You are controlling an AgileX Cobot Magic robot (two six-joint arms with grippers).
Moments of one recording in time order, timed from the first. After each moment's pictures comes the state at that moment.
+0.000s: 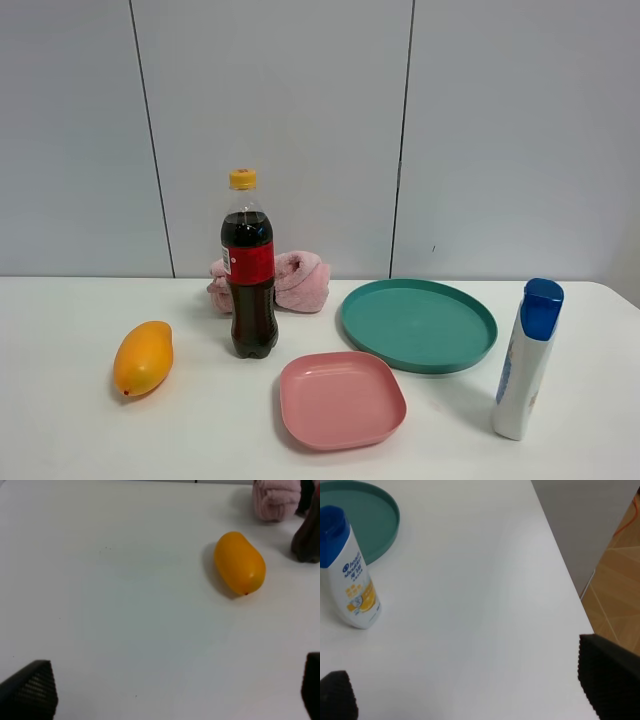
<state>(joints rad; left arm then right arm) 0.09 -0.01 -0.51 -0.05 1.06 0.02 -0.01 0.00 -0.50 -0.02 1.06 -0.02</state>
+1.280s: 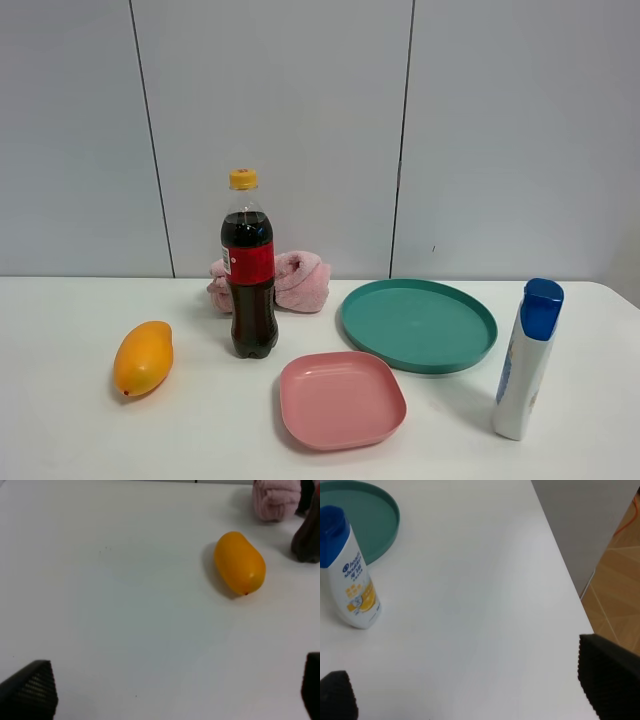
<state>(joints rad) 0.09 -0.01 -0.51 -0.05 1.06 0.02 -0.01 0.00 -0.50 -0.02 1.06 -0.02</state>
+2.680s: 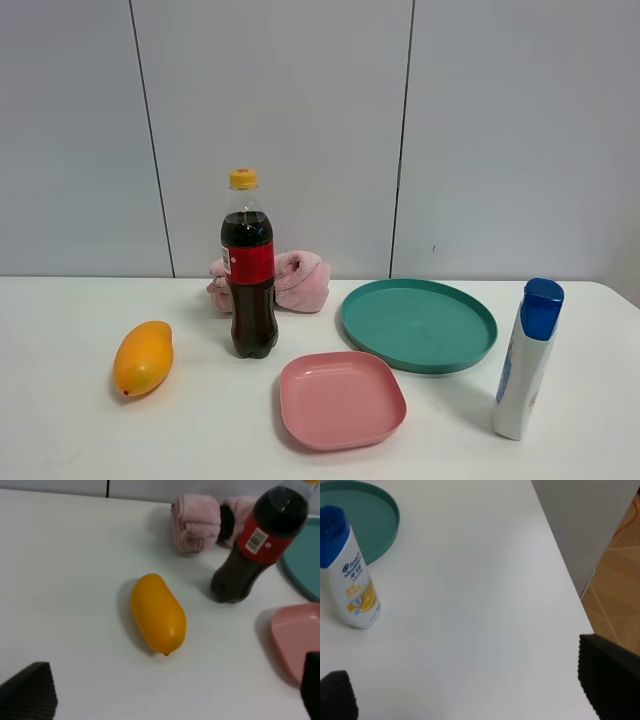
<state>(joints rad) 0.09 0.70 -0.61 -0.47 0.62 0.32 -0.01 0.00 -0.50 -0.02 1.06 -0.02</state>
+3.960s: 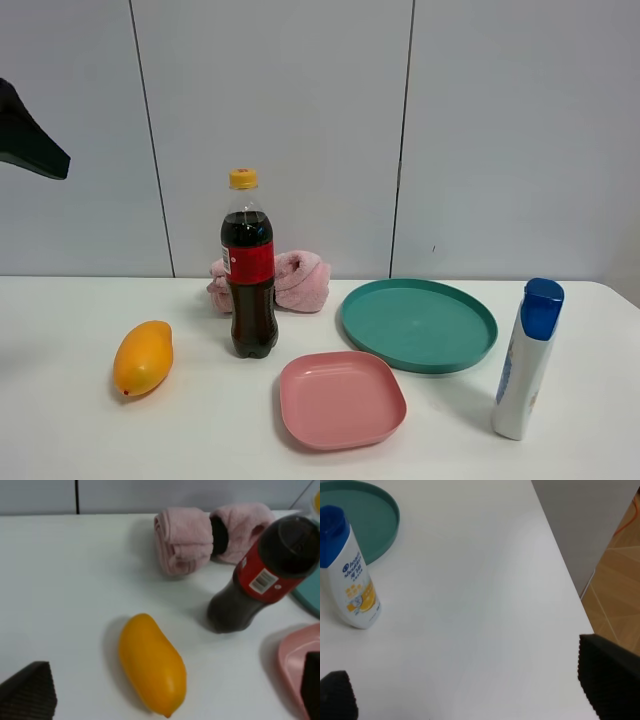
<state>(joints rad) 0.05 1.17 -0.86 -0.64 0.53 0.59 -0.01 0.00 -0.50 -0.02 1.06 -0.02</state>
